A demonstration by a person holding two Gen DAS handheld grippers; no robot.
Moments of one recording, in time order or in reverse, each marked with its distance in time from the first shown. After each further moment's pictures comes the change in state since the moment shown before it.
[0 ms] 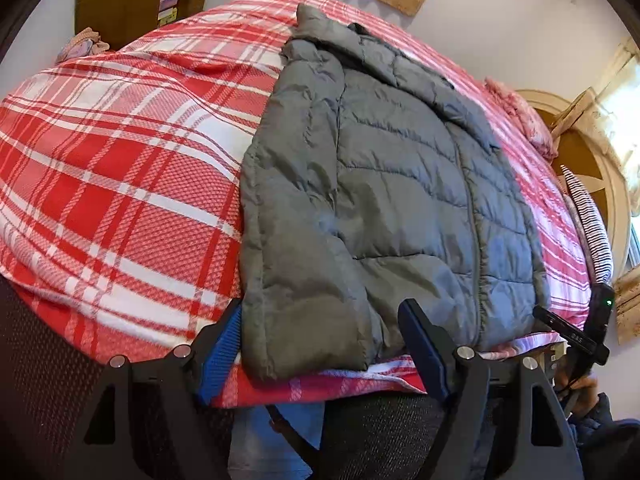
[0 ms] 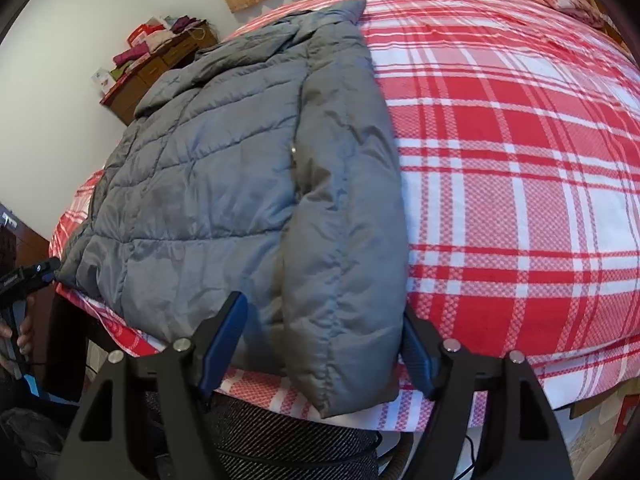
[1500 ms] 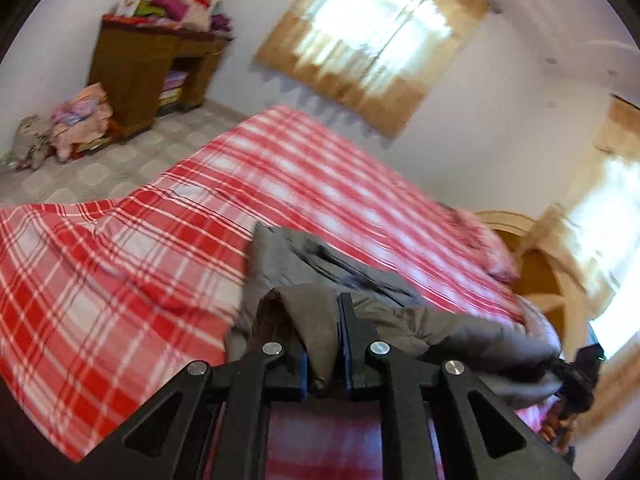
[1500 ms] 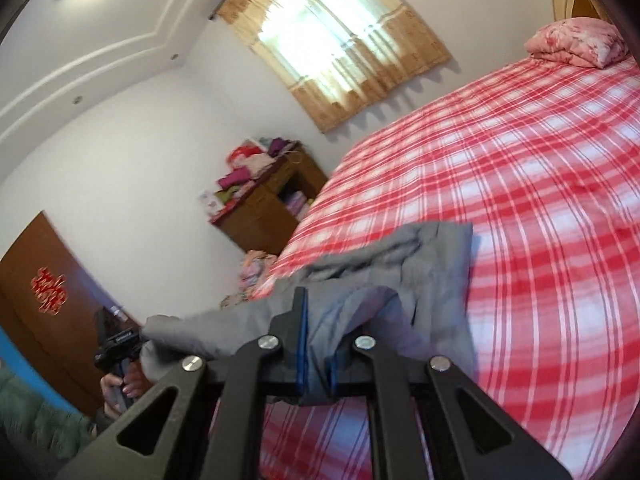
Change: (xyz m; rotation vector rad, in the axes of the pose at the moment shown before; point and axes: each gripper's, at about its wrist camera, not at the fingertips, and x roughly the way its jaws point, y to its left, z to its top) left arm -0.094 -0.023 0.201 -0.138 -0.384 -0.114; right arm -0.136 0.014 0.216 0.081 -0.415 0.383
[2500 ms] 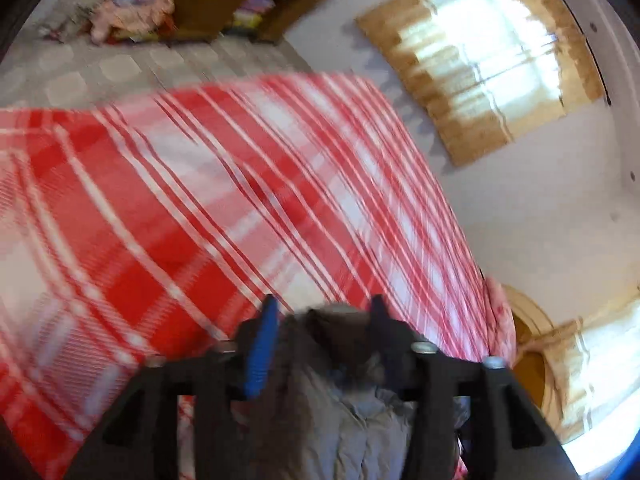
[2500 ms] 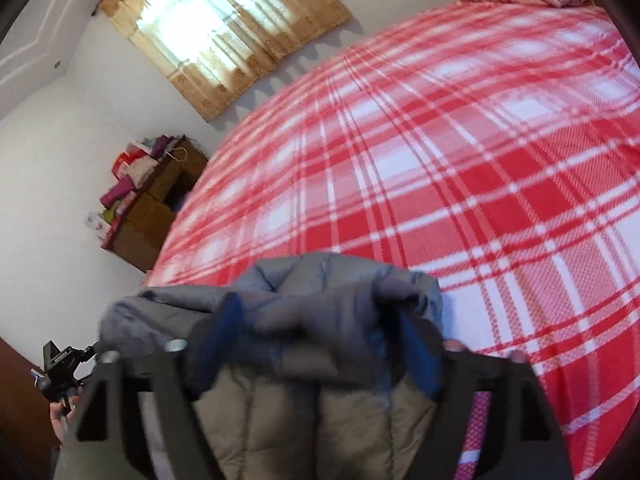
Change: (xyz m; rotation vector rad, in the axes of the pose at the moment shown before) left arm 0.212 0.116 0.076 -0.421 0.046 0.021; right arm 0.196 -0.143 0.030 0.156 0.041 -0.275
